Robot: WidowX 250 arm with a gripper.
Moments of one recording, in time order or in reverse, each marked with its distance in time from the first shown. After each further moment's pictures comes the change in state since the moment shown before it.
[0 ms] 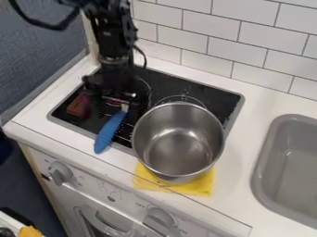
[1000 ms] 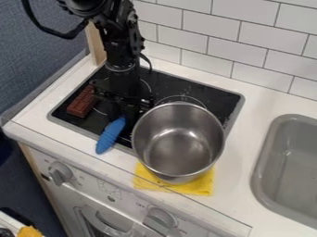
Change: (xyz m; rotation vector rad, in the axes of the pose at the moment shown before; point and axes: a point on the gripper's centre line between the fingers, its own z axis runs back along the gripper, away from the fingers) arm 0.008 -0.002 -0.013 0.017 -0.027 -0.028
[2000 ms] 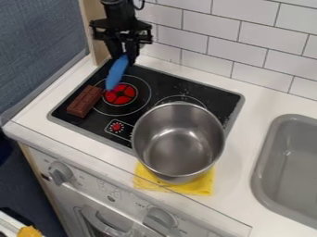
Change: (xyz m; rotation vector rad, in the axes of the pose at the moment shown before) arm 0.099 0.035 0.043 -0.102 -0.120 0.078
